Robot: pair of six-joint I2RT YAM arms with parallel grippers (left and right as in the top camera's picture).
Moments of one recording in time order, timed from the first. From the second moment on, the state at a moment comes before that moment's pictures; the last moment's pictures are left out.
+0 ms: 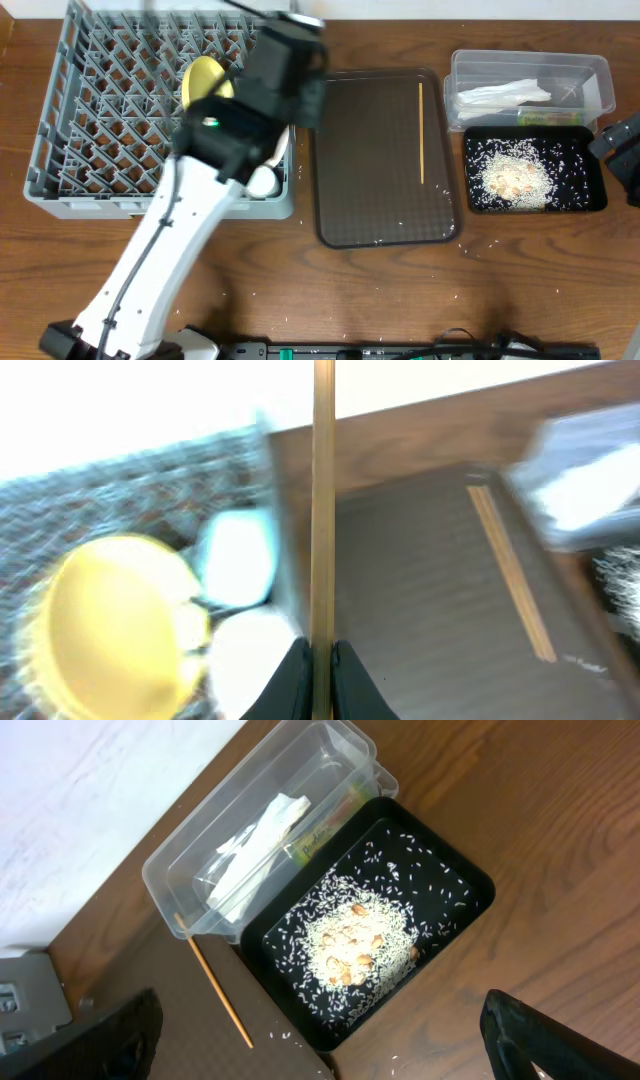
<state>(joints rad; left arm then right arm) -0.48 1.55 1.74 -0.96 -0.24 -0.15 -0.46 1.18 1.48 -1.12 -0.10 0.47</state>
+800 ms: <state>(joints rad) -0.15 1.93 1.67 -0.94 -0.28 -0.04 -0.46 1.18 1.48 -1.12 -0.10 0.47</state>
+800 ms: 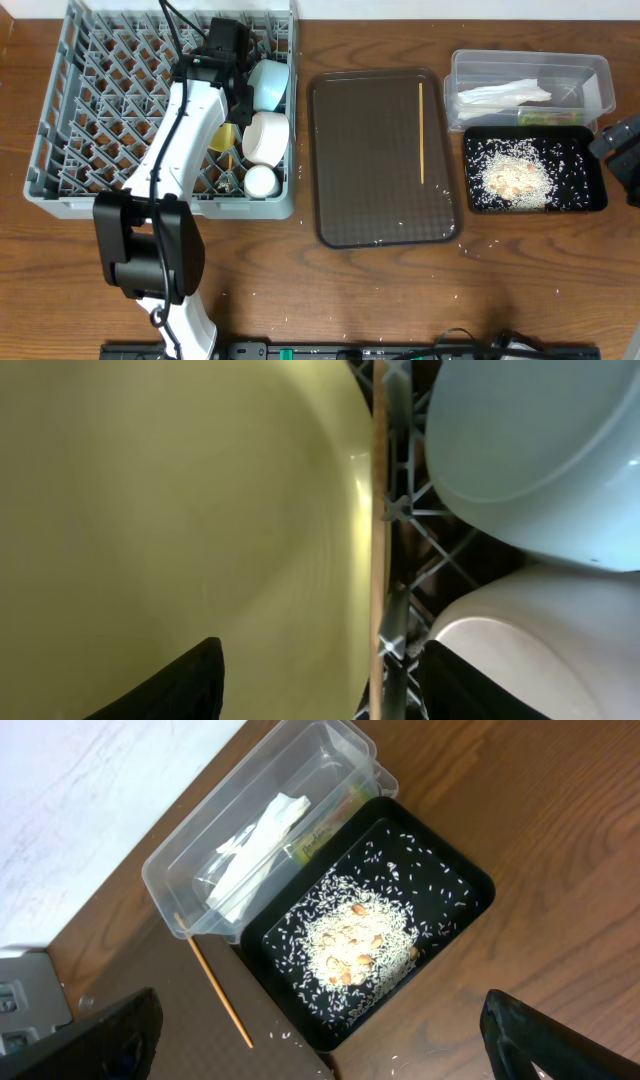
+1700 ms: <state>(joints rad) -0.45 1.74 1.69 -0.84 0.11 -0.32 -0.46 1.18 1.48 -1.12 -0.10 0.47</state>
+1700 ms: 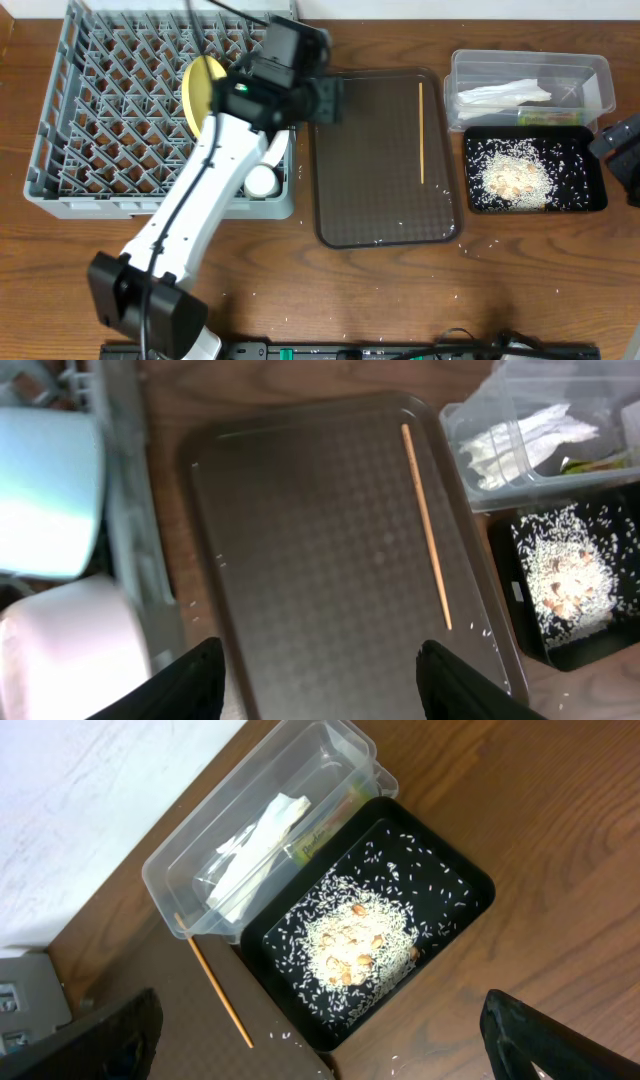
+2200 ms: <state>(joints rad) -0.55 2.04 1.69 -0.63 0.07 -0.33 -0.46 1.18 1.48 -1.12 -0.10 0.47</state>
